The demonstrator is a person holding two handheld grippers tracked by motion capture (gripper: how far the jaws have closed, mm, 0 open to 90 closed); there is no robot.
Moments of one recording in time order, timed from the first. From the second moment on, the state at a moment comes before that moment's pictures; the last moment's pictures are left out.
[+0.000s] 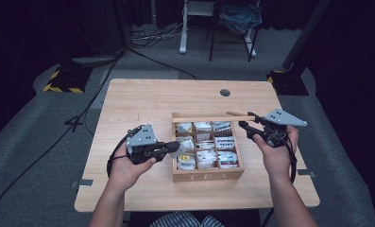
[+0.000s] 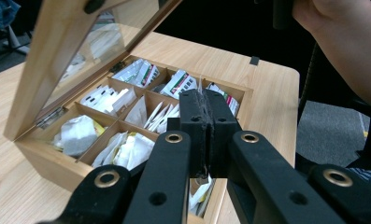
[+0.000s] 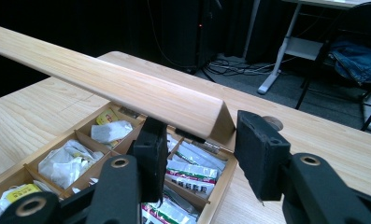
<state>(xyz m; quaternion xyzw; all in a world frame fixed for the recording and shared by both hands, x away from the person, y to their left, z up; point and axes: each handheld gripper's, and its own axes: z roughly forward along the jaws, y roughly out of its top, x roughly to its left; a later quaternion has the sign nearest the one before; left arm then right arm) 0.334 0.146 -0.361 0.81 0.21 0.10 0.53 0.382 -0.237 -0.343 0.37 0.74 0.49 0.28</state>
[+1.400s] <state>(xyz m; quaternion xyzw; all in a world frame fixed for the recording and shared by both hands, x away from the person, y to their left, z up) 0.362 0.230 -0.406 0.78 0.36 0.16 0.48 0.380 -0.240 -0.342 0.37 0.74 0.49 0.28</state>
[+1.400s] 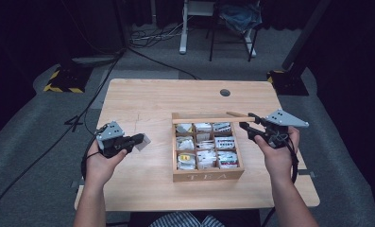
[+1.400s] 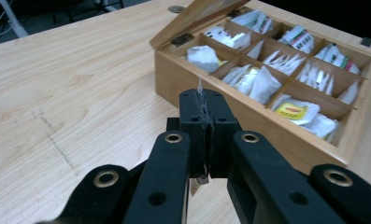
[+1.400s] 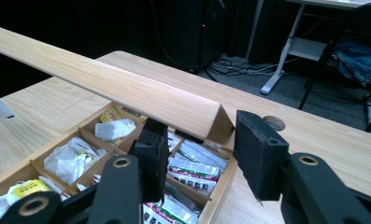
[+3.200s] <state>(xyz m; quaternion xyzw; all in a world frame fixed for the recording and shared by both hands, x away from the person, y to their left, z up) 0.393 0.230 -0.468 0.78 0.43 0.14 0.43 0.379 -0.240 -0.343 0.37 0.74 0.49 0.28</state>
